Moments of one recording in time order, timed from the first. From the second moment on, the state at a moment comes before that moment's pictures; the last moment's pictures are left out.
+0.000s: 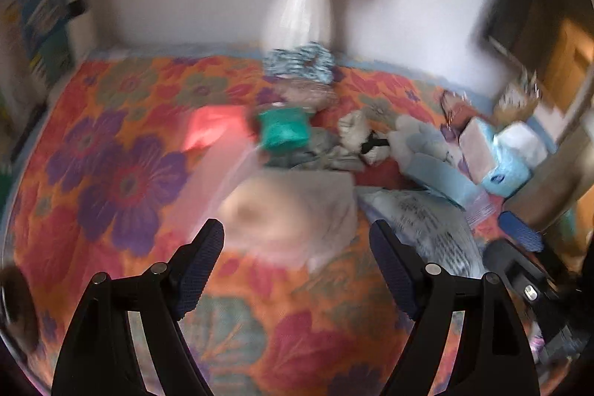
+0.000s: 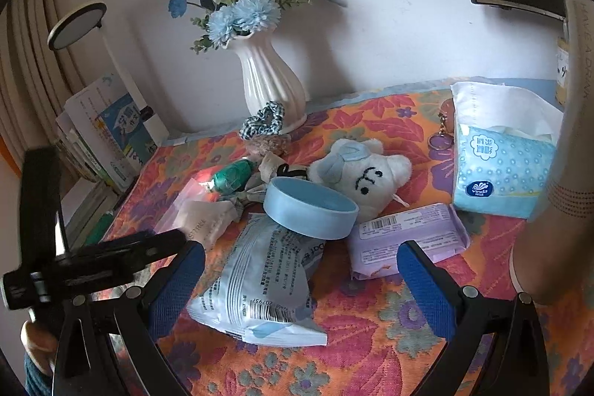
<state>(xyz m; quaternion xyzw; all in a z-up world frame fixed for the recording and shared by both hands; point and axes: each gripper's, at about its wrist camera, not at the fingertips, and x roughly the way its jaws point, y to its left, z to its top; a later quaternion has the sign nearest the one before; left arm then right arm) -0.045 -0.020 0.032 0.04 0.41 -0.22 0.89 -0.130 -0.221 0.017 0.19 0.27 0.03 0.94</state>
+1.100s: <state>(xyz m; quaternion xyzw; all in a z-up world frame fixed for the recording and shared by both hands) 0.015 0.021 0.009 0.05 0.43 -0.14 0.89 -0.095 -0.194 -0.002 0.16 0.37 0.07 0.91</state>
